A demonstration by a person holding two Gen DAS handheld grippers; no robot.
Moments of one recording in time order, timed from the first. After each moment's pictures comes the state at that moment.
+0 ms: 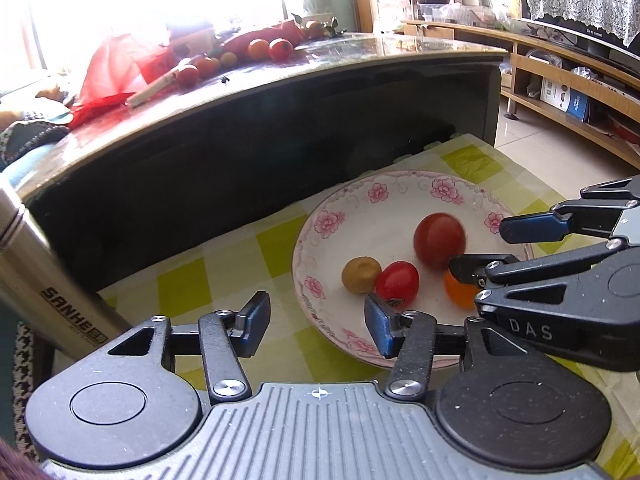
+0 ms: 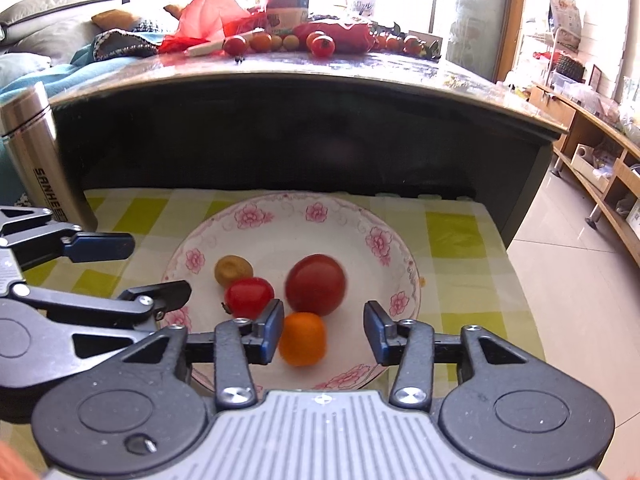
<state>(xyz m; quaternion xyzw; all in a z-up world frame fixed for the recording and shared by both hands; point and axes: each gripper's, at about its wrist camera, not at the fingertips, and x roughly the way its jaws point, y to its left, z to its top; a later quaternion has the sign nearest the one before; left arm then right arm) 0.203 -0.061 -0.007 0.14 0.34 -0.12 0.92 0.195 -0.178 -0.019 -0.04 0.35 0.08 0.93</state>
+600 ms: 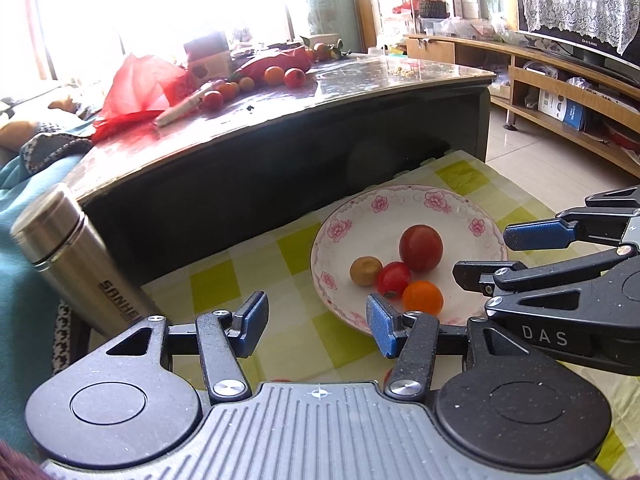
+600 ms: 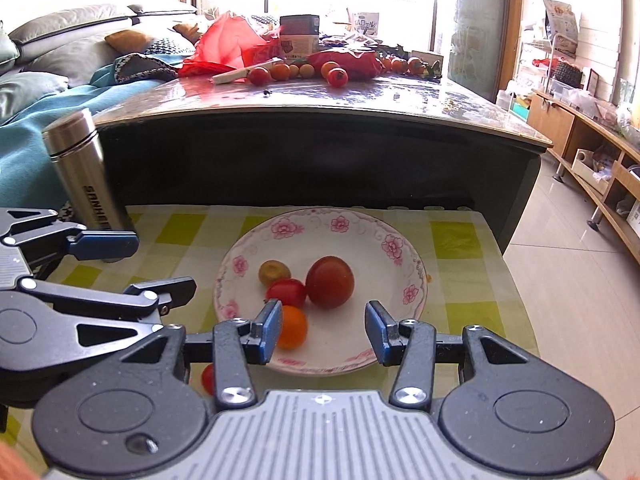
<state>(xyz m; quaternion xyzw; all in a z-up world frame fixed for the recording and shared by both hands) 0.168 -0.049 0.021 0.14 0.32 -0.11 0.93 0.153 -0.171 0.010 -0.03 0.33 0.09 0.94</state>
